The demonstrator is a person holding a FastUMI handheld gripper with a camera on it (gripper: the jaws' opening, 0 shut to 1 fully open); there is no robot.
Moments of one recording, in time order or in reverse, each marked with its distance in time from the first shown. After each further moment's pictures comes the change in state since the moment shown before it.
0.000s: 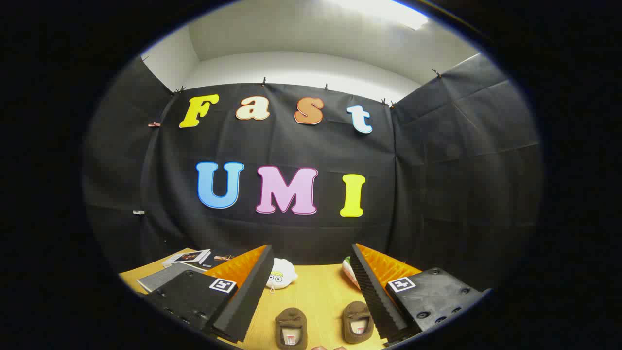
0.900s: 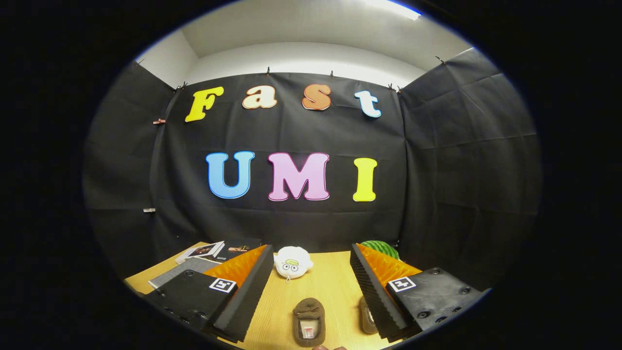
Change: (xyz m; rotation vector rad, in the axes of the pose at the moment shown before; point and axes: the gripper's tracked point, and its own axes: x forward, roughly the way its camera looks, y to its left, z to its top) arm 0.000 0.029 -0.015 0.036 0.089 0.056
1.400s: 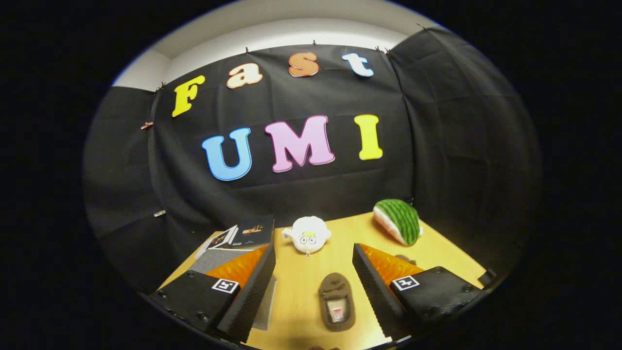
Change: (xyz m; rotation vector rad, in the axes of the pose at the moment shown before) arm 0.015 0.031 -0.062 0.223 0.280 0.062
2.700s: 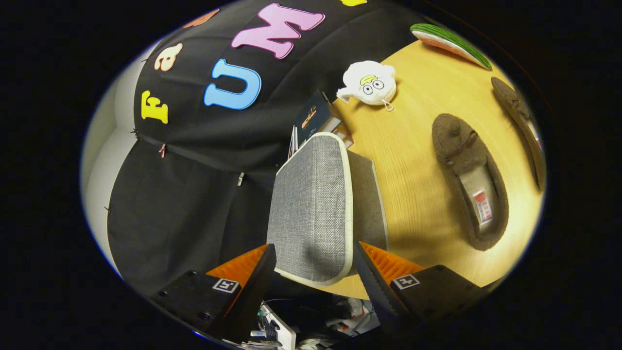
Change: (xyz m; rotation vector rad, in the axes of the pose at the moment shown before) arm 0.028 0.118 -0.169 0.636 0.786 0.451
